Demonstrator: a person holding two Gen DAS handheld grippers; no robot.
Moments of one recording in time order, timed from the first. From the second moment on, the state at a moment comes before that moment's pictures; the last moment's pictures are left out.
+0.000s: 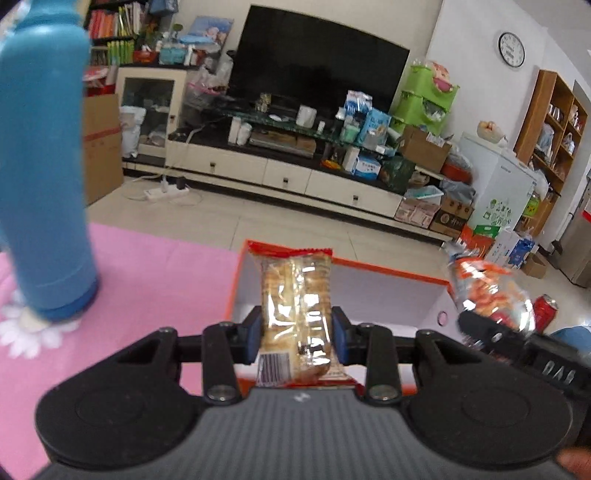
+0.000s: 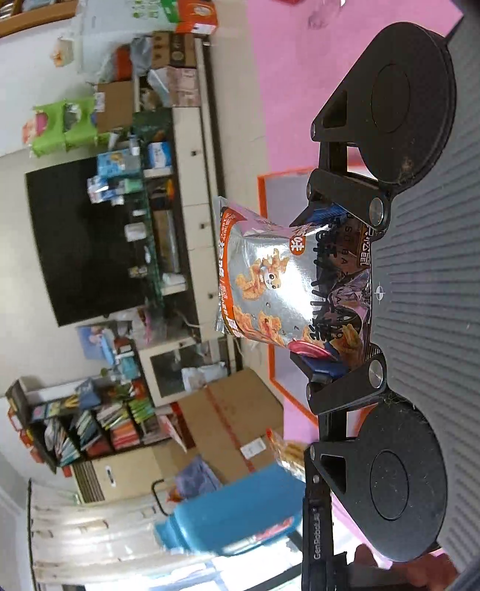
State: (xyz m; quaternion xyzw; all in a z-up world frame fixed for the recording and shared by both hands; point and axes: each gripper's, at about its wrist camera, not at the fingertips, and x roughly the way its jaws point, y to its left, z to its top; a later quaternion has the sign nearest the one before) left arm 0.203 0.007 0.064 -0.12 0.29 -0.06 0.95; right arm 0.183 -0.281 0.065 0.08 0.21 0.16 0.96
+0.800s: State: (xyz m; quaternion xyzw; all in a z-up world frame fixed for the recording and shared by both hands) left arm 0.148 0.021 0.065 -0.09 0.28 -0.05 0.96; right arm 0.166 -0.297 0.066 0.11 0.19 0.15 0.96
